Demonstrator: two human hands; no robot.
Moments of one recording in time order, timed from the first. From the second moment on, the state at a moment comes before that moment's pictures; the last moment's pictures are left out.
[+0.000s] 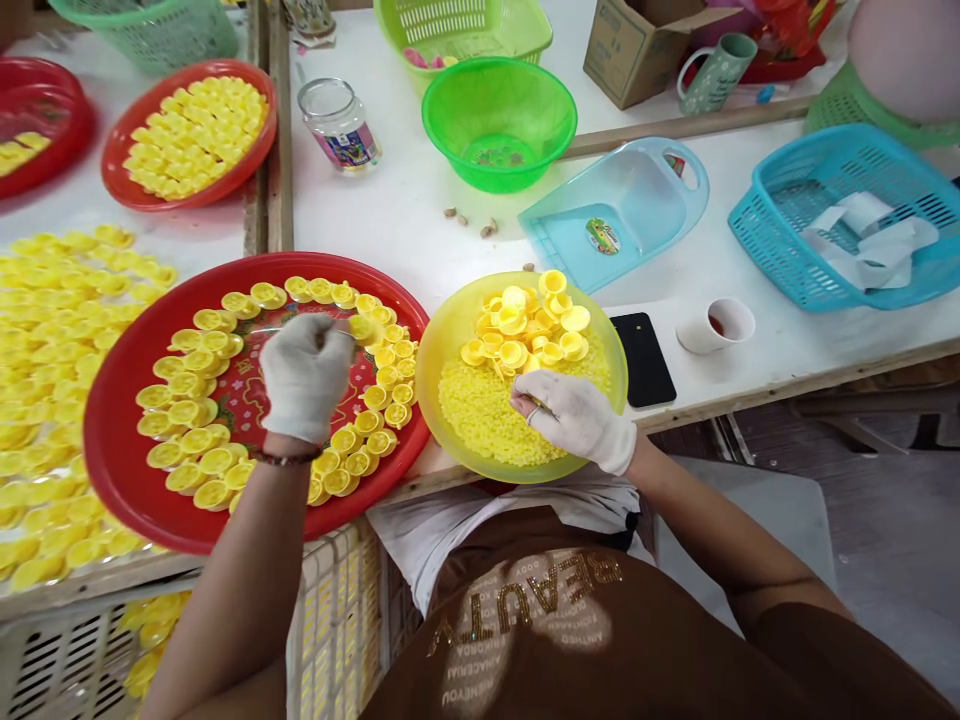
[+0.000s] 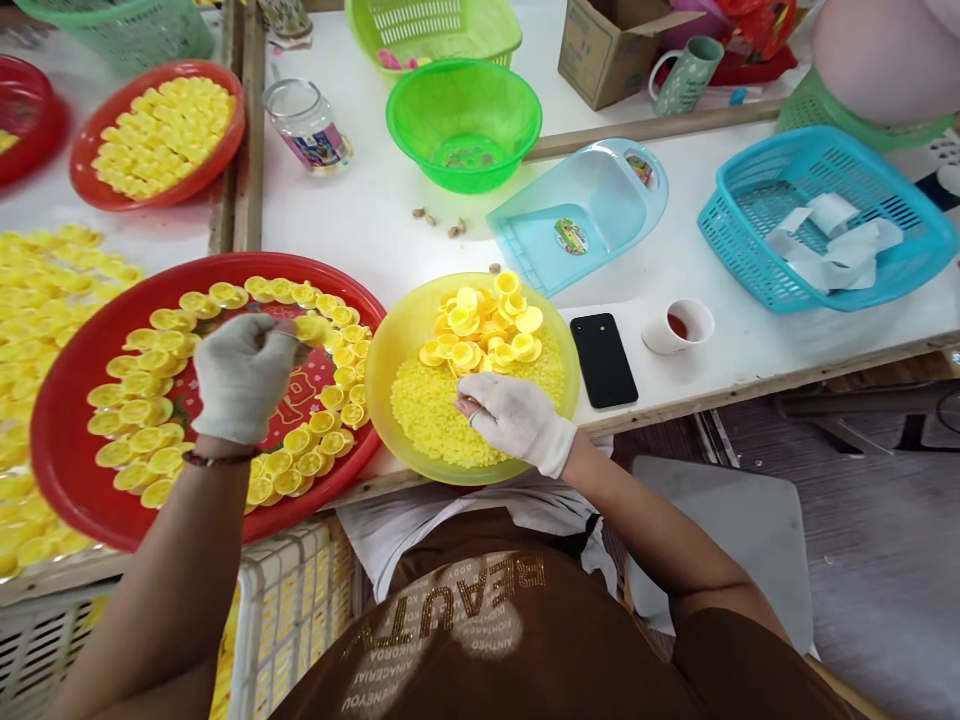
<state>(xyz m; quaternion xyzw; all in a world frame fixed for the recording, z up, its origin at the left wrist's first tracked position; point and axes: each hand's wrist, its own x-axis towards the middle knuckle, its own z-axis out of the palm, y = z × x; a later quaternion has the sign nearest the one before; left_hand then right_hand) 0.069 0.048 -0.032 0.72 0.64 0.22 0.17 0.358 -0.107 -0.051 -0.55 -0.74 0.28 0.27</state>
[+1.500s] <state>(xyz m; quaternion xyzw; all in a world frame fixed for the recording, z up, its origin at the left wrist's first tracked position) 0.172 -0.059 -0.054 0.87 0.42 0.14 0.19 0.309 -0.068 -0.038 -0.40 -0.32 0.48 0.71</state>
